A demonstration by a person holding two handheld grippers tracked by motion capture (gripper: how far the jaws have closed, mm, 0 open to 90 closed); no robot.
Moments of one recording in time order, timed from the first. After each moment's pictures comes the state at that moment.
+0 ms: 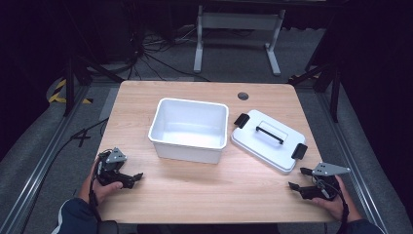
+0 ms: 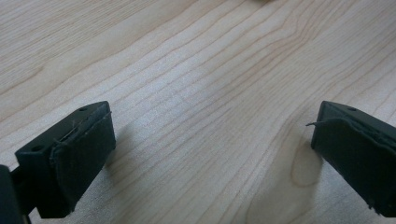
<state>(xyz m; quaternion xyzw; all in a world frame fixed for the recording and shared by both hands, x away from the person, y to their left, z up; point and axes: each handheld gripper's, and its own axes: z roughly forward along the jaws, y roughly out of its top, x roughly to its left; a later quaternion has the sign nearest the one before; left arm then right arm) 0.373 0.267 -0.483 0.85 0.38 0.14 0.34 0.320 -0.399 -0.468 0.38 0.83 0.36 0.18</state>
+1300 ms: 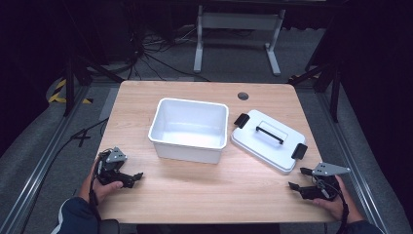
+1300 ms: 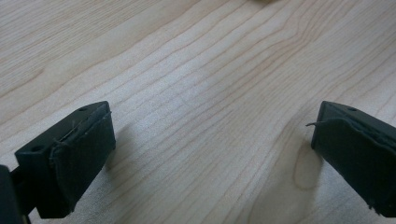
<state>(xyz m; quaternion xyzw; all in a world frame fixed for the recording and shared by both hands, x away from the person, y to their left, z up) 0.375 0.266 -0.484 0.85 0.38 0.14 0.34 0.320 -0.399 -0.468 0.38 0.83 0.36 0.18</state>
